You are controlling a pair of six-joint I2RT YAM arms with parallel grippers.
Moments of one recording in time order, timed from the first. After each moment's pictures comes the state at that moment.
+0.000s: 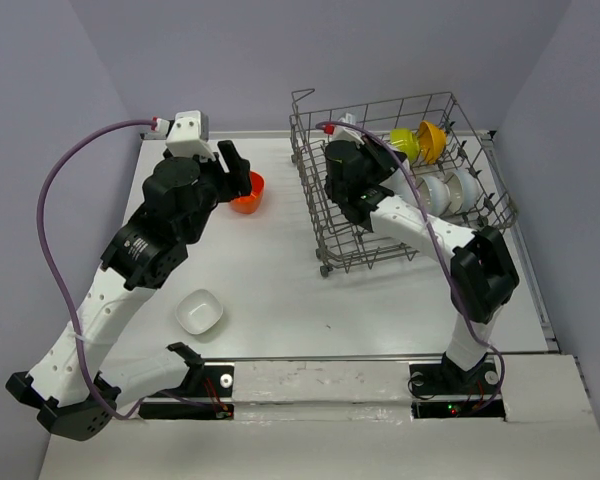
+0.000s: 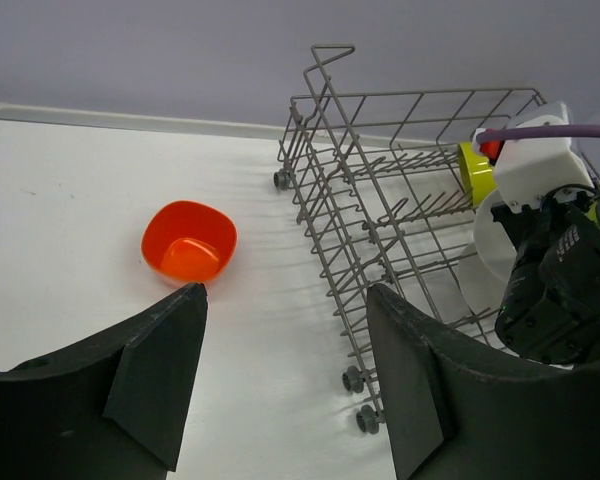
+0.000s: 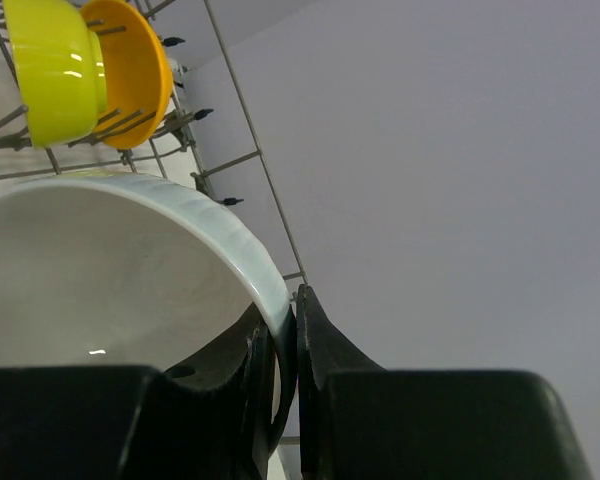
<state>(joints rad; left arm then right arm) -0.64 1.03 1.42 -0.55 -0.45 -0.34 0.70 1.81 1.48 0.19 1.44 -0.88</state>
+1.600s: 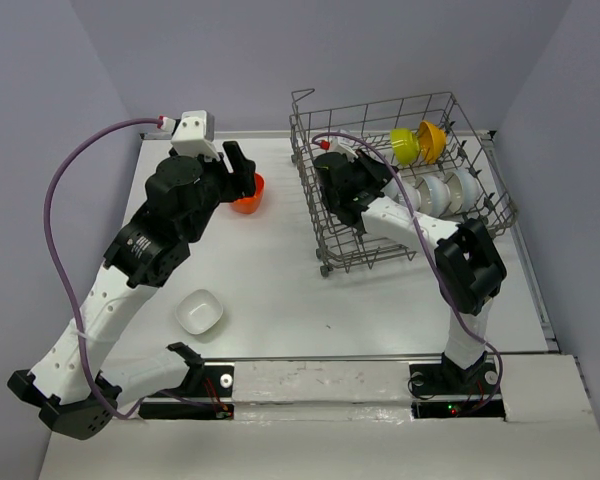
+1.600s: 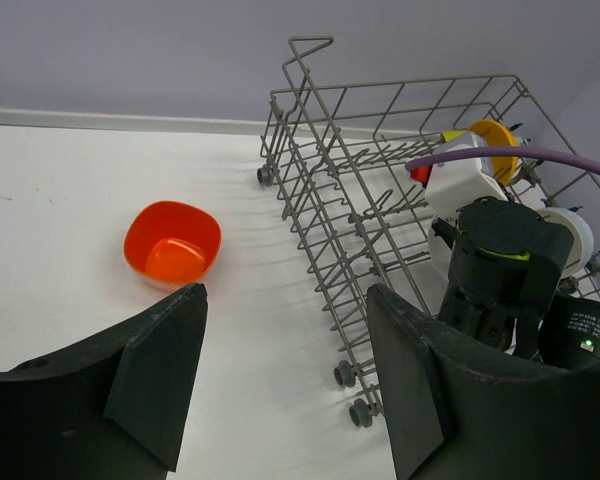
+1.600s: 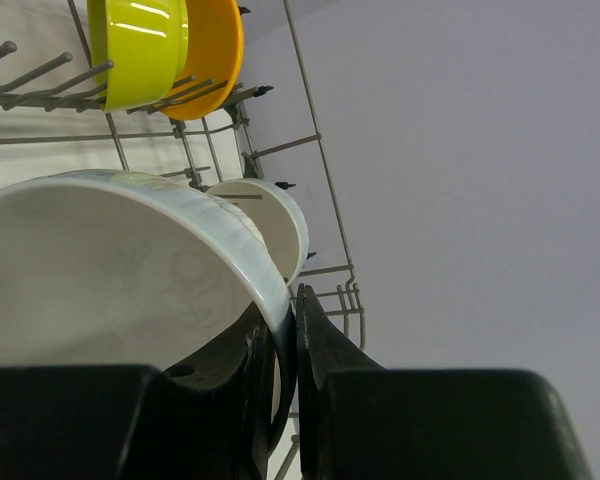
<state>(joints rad) -0.64 1.04 1.41 -0.53 -0.39 -0.33 0.68 1.90 1.46 0.00 1.40 -0.66</state>
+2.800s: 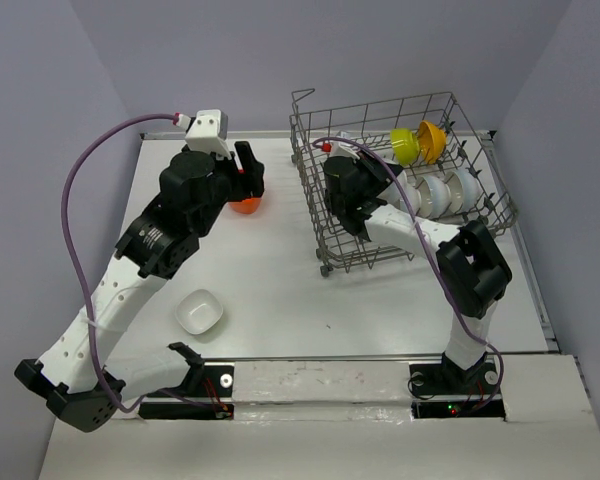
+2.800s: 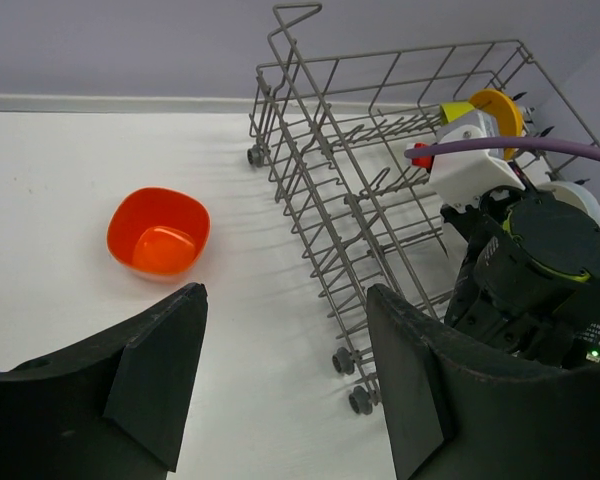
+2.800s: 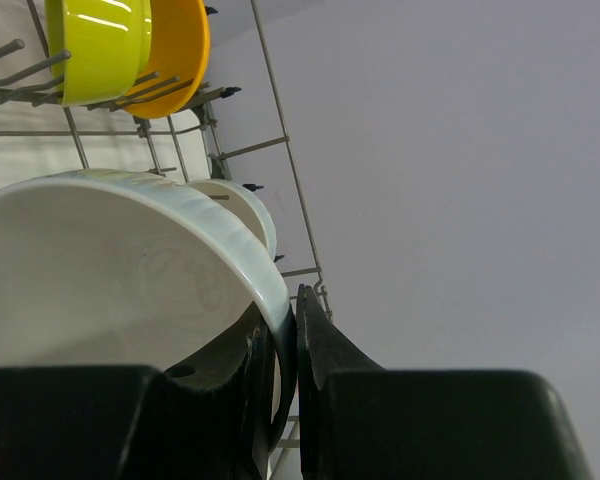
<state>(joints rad) -0.64 1.08 1.41 -0.53 -0.35 -0.33 0.68 1.86 1.34 0.32 1.42 -0.95</state>
